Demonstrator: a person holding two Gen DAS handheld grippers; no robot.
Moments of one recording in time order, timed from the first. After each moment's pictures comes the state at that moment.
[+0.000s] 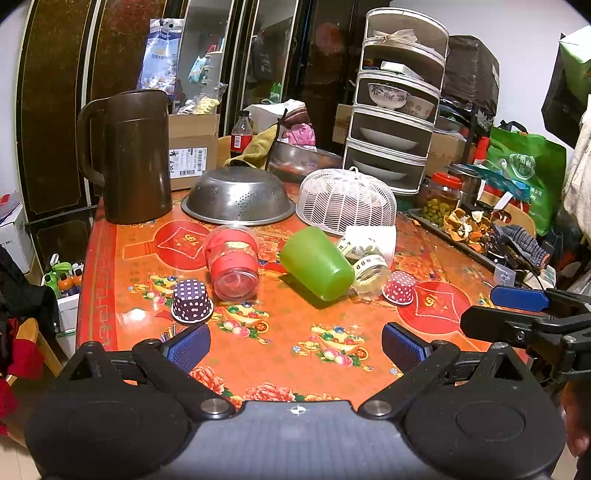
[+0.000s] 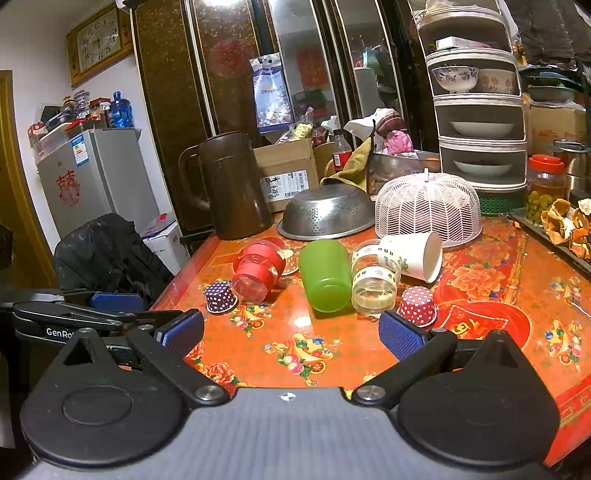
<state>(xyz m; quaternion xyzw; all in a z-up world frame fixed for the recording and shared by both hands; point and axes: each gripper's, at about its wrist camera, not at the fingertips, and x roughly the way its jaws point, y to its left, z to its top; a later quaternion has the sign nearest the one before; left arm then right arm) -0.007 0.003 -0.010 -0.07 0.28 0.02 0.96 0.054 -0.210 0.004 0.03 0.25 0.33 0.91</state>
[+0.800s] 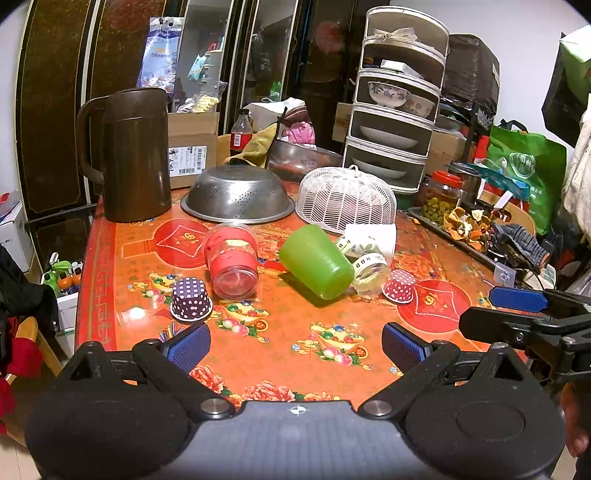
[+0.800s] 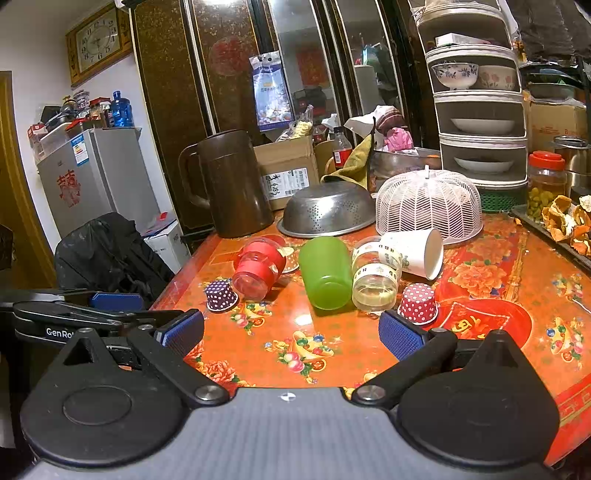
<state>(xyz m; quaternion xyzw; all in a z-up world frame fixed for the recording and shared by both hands) -0.006 0.001 -0.012 -0.07 0.28 0.02 0.96 0.055 -0.210 0.002 0.03 0.25 0.34 0.91</state>
